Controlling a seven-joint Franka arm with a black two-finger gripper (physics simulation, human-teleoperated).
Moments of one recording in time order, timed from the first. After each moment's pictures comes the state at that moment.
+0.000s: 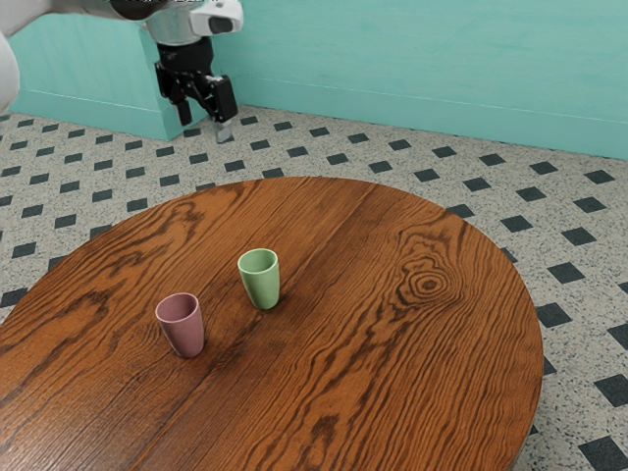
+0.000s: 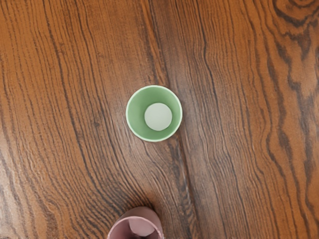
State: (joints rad) arm -0.27 0.20 0.28 -1.26 0.00 1.50 0.22
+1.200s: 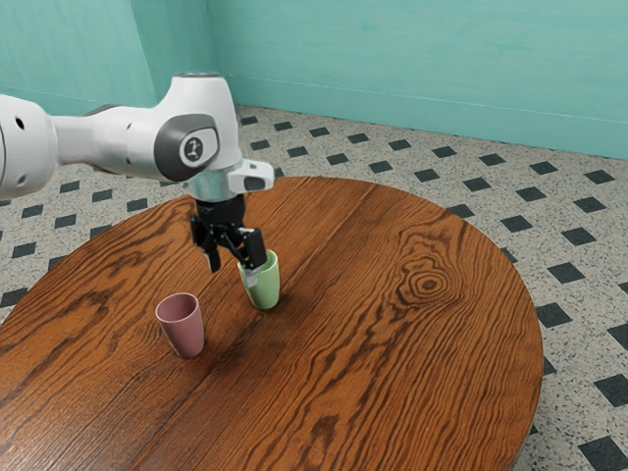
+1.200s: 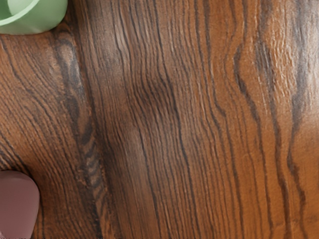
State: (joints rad) arm -0.35 0.12 0.28 -1.94 -0.12 1.90 0.15
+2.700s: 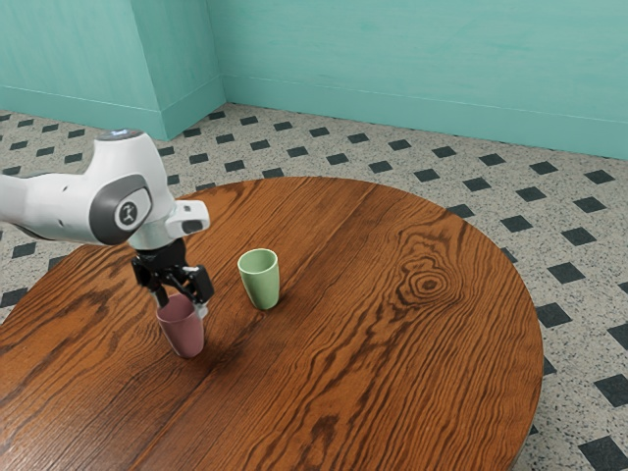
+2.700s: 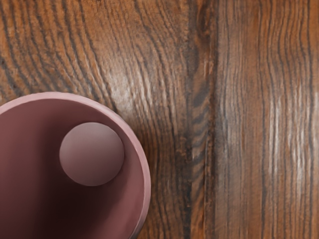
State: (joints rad) arm -0.22 -0.03 0.29 -2.30 -0.08 2.24 0.11
